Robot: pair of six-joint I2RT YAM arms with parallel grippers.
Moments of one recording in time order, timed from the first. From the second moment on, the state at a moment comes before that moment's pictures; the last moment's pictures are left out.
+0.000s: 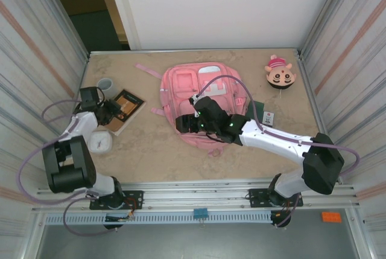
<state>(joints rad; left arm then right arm) 0.22 1.46 0.82 -0.32 0.19 -0.66 0.95 1.43 1.02 -0.23 0.02 0.64</state>
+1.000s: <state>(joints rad) 0.06 1.25 0.72 -0.38 0.18 -0.75 0.93 1.52 1.10 -0.20 -0.05 0.64</state>
